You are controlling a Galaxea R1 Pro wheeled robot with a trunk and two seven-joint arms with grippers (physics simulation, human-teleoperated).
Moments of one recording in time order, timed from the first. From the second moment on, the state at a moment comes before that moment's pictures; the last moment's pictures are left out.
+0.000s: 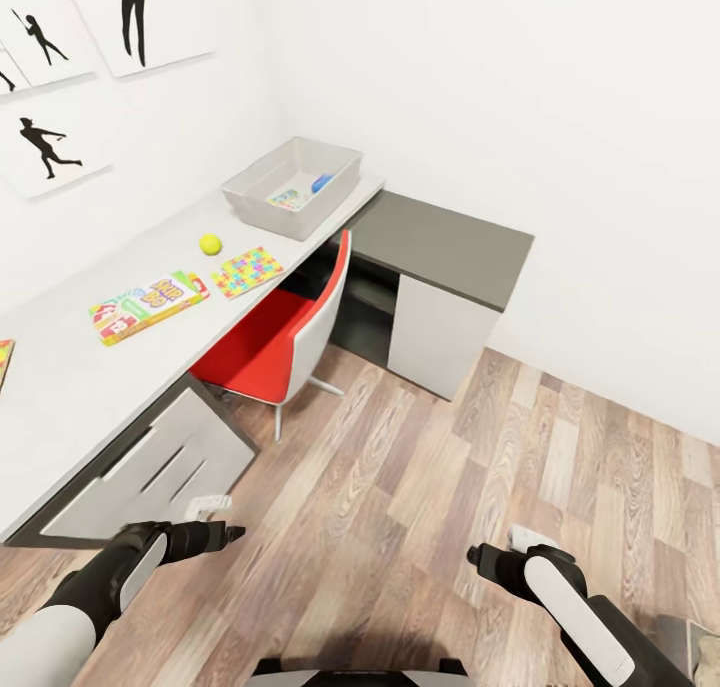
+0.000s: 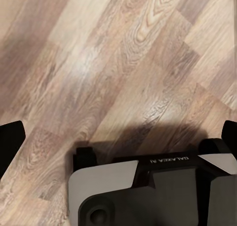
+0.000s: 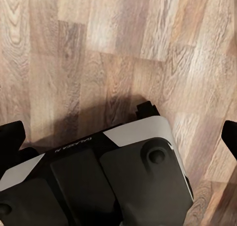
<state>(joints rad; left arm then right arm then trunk) -0.62 0.26 -0.16 -0.59 0.31 0.49 -0.33 -0.33 -0.29 0.43 -1.31 -1.18 0.59 -0.78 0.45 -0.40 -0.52</state>
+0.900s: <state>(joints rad) -0.62 0.25 -0.16 -0.59 0.31 0.51 -0.33 -0.33 -0.29 0.43 -1.31 -1.18 0.59 -0.77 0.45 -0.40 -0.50</state>
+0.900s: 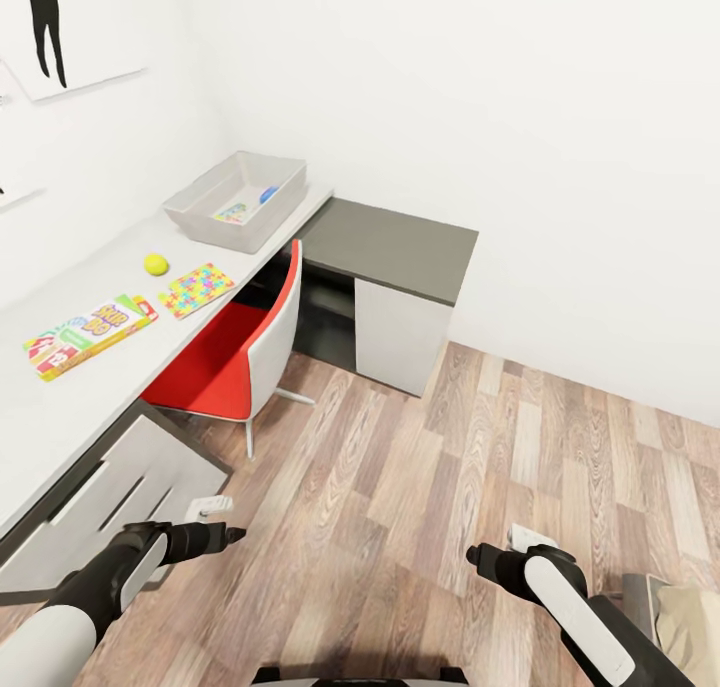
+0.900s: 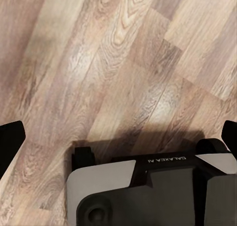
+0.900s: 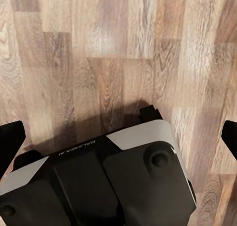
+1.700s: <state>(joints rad) -0.62 0.25 -0.16 -0.59 0.31 0.54 -0.33 -0.33 -0.29 0.43 -1.31 -1.18 0.59 -0.77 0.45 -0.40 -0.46</state>
